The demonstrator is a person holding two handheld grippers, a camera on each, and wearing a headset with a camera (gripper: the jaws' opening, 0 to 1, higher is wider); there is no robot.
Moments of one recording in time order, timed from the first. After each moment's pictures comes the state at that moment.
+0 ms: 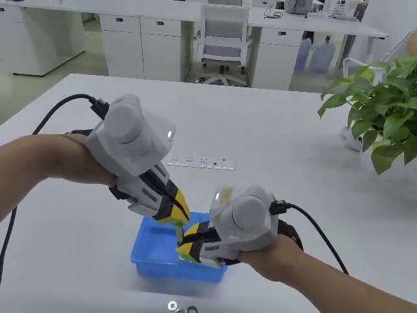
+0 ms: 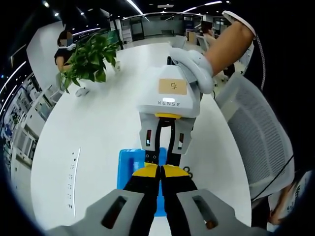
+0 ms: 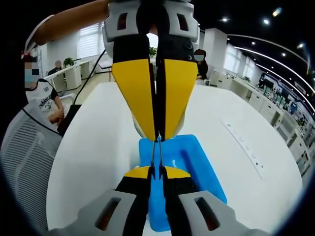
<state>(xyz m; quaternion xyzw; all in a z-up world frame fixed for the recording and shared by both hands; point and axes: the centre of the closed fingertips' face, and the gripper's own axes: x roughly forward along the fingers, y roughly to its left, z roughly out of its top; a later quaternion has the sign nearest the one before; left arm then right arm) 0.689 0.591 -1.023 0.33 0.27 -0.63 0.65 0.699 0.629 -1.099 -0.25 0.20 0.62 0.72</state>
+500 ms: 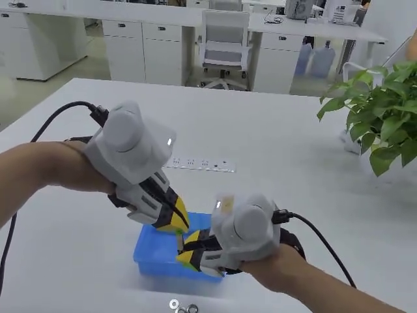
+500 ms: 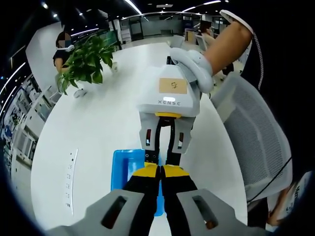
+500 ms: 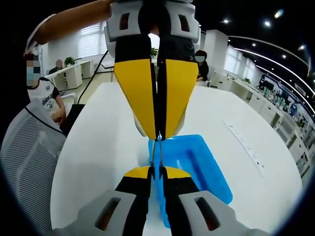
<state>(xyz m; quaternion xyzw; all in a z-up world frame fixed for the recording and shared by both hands) 0.671 0.590 -1.024 0.33 0.27 -0.63 0.65 0.680 0.627 -1.099 -0.25 0.20 0.62 0.72</state>
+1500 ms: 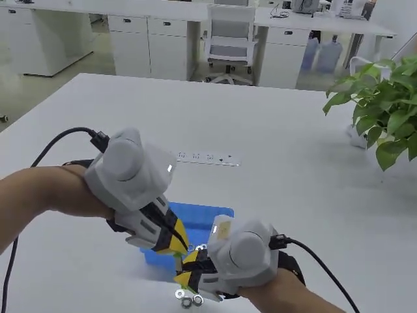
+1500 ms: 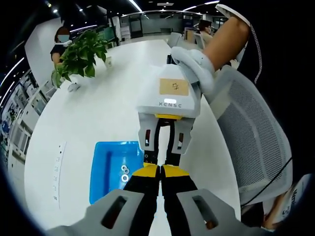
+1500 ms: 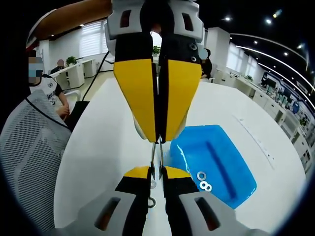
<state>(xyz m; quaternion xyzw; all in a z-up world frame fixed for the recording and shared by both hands) 0.640 0.594 -1.055 0.32 0.29 -0.64 0.64 0.646 0.631 -1.130 -0.25 0.21 0.63 0.71</state>
